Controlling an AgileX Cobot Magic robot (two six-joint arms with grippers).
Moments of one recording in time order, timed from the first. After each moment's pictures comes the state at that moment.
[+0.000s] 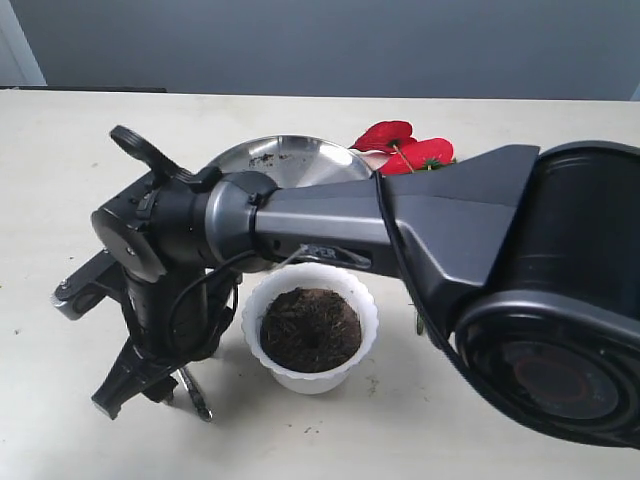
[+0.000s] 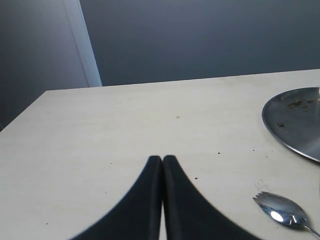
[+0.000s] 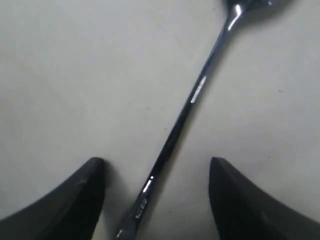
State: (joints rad) left arm 0.05 0.01 0.00 0.08 0.24 0.01; right arm 1.20 2.32 -1.78 0.08 0.98 -0.02
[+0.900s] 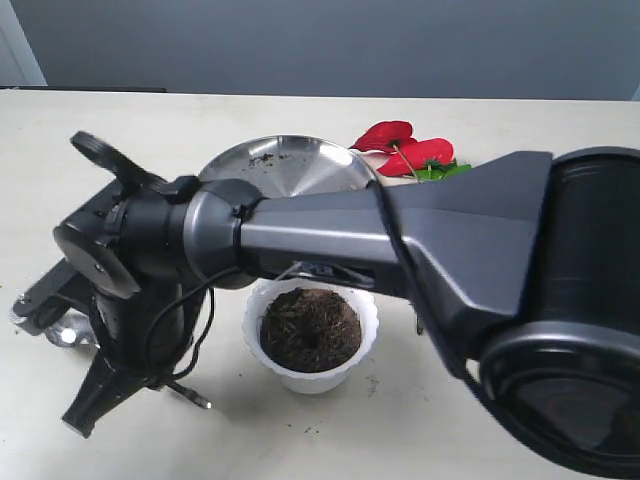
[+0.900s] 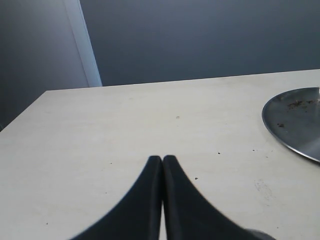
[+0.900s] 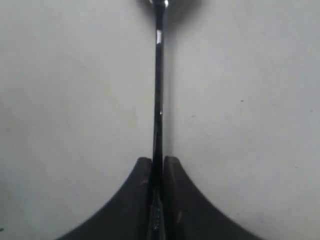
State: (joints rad) left arm 0.05 0.01 0.00 0.08 0.24 0.01; right arm 1.25 2.29 -1.78 0.04 0.96 -0.04
